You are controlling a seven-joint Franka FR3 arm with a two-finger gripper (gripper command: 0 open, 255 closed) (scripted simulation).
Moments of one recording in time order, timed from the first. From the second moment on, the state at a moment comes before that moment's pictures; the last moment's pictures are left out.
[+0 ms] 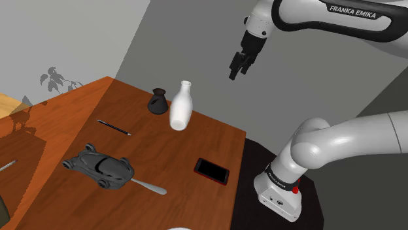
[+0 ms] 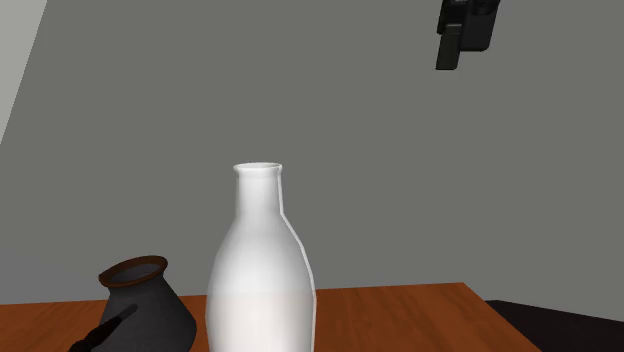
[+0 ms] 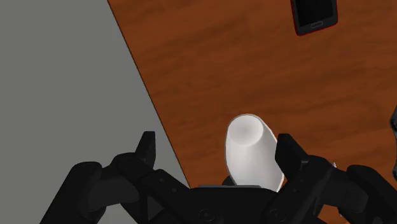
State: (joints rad) arm 0.02 -0.74 0.07 -2.37 -0.02 1.72 0.05
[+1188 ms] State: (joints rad) arm 0.01 -0.14 0.18 -2.10 -0.02 2.02 0.25
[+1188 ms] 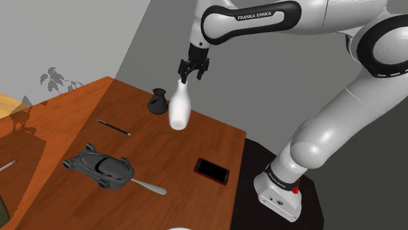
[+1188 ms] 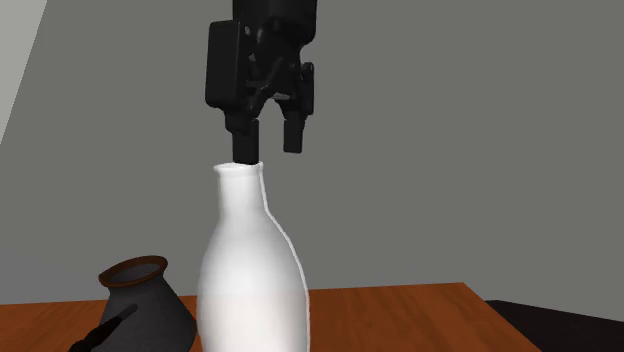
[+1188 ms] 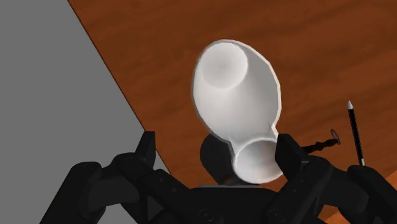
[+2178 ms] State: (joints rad) arm 0.05 0.44 0.18 -1.62 -0.10 2.05 0.40
